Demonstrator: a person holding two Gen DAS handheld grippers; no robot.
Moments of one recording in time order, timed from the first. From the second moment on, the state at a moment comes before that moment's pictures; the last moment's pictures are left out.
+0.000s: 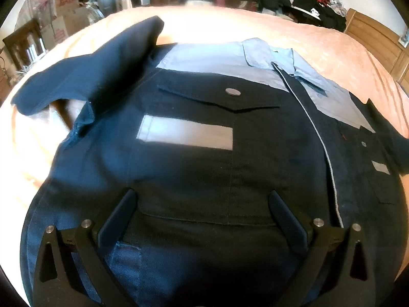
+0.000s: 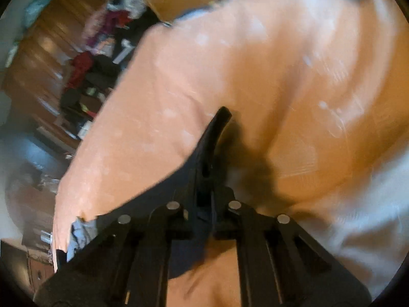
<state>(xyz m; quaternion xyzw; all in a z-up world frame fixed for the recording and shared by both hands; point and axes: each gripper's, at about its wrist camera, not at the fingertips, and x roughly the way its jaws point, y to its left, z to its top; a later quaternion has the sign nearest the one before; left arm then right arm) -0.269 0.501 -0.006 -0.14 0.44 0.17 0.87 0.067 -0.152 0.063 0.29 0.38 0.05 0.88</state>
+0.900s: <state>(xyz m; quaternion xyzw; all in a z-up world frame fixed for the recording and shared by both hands) -0.361 0.611 0.077 -0.25 0.33 0.18 0.90 -0.004 0.520 0.055 0.19 0.47 0.48 0.72</state>
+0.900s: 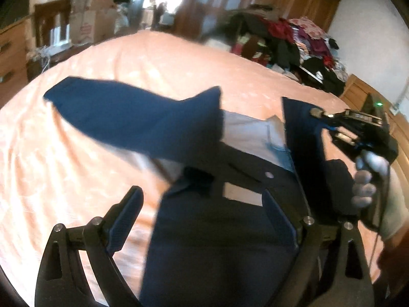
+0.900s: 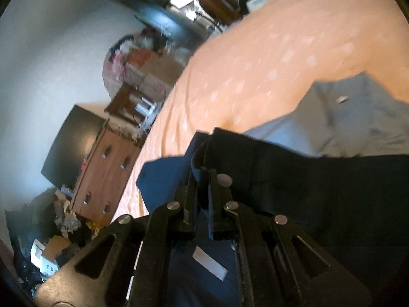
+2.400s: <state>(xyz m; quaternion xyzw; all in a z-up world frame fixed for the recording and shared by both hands) -0.331 0.878 -0.001 -0.38 0.29 0.31 0.82 -0.050 0.202 -0.047 0.21 0.44 0.31 0.82</state>
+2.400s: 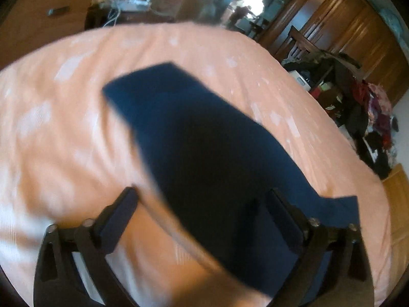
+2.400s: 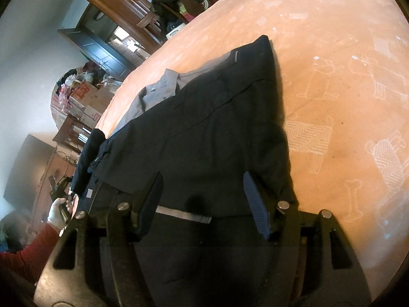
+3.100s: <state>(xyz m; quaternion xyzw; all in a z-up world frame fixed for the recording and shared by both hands) -0.286 0.609 0.032 -0.28 0.32 -0.01 0.91 -0.090 0.225 0.019 0.18 0.44 0.35 0.81</state>
